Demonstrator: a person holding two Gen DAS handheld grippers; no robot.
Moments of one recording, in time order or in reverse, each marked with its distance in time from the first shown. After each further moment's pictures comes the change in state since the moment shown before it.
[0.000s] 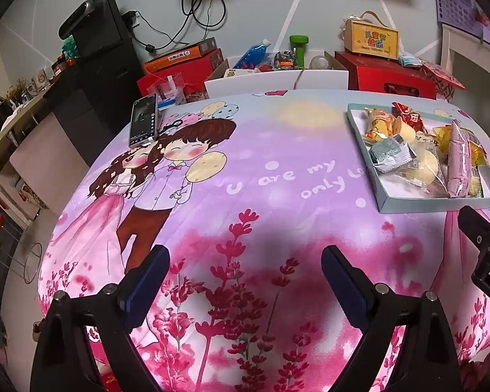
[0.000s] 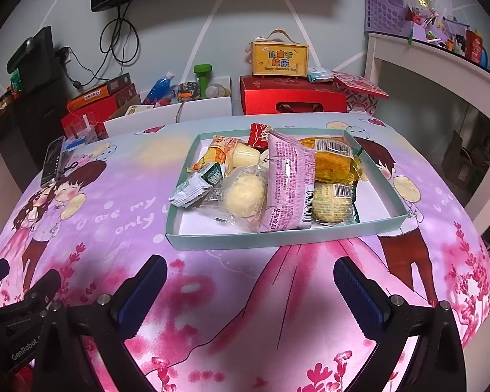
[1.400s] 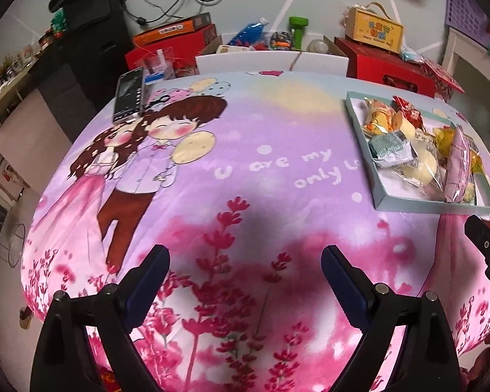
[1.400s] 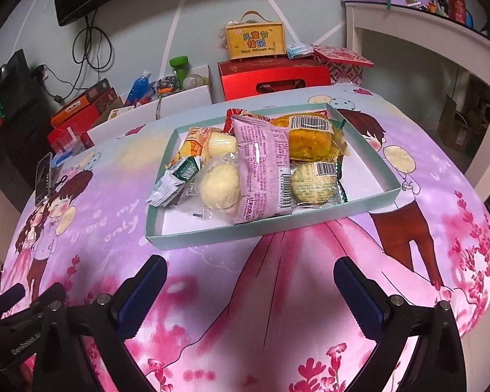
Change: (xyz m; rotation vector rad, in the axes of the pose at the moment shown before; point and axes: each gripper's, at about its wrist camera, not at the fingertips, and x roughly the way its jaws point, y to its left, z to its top) left arm 0.017 0.012 0.009 -0.056 0.109 -0.083; right arm 0.011 -0.027 0.002 0.118 0.073 0.010
